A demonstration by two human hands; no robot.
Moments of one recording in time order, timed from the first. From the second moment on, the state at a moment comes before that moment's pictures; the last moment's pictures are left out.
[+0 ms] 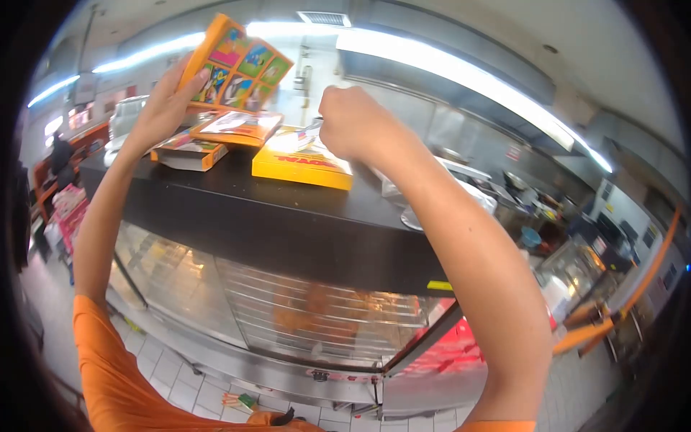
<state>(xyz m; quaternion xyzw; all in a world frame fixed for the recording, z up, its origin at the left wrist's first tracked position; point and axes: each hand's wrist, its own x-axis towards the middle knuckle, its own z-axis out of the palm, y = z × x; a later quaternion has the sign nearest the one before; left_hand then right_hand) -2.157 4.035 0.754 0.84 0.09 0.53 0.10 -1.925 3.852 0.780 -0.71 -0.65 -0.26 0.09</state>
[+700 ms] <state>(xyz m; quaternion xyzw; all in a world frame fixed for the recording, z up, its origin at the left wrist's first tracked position) -2.135 4.001 0.747 0.80 0.36 0.43 -0.21 -1.927 3.893 0.781 -0.69 -0.71 -0.16 -0.05</state>
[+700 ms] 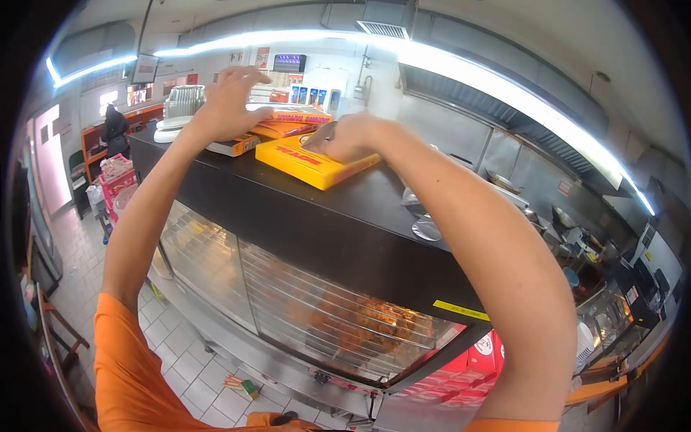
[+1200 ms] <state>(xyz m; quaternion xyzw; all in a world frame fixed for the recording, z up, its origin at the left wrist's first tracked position) -2.099 3.937 0.761 0.96 0.18 0.22 -0.01 -1.902 3.864 0.802 -0.60 -0.78 -0.15 0.11</state>
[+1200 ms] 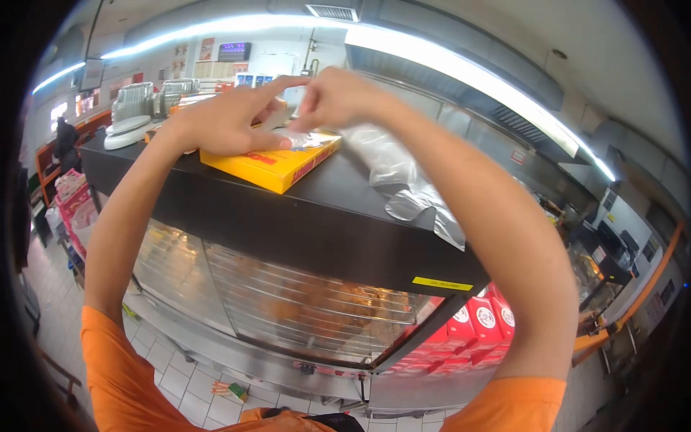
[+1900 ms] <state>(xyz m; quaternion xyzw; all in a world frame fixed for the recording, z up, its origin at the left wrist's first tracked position) -2.099 3.857 0.734 0.84 -0.13 0.51 0.15 -1.921 3.647 0.745 -0.51 -0.66 -0.23 0.49</state>
